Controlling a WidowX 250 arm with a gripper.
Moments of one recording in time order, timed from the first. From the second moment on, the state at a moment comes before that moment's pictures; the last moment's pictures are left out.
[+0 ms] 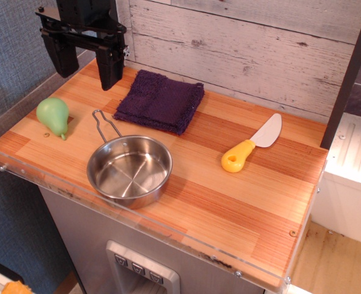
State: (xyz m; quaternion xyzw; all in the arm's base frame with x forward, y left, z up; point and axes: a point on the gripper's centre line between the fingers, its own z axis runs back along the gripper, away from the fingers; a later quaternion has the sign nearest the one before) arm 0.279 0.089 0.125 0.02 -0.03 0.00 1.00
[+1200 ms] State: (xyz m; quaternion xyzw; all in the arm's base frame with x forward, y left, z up) arm 0.261 0.187 0.067 0.06 0.00 0.13 0.99
